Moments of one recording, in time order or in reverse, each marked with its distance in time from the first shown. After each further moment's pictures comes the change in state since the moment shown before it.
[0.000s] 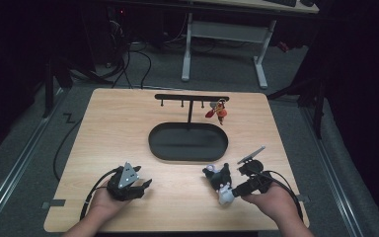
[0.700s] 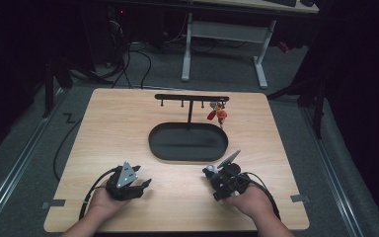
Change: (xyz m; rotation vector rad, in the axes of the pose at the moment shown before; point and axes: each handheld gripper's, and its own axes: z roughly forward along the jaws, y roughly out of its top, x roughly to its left) left arm 0.002 0.000 -0.002 -0.006 -0.006 -0.001; right arm 0.027 0.022 0.051 0.066 0.043 -0.033
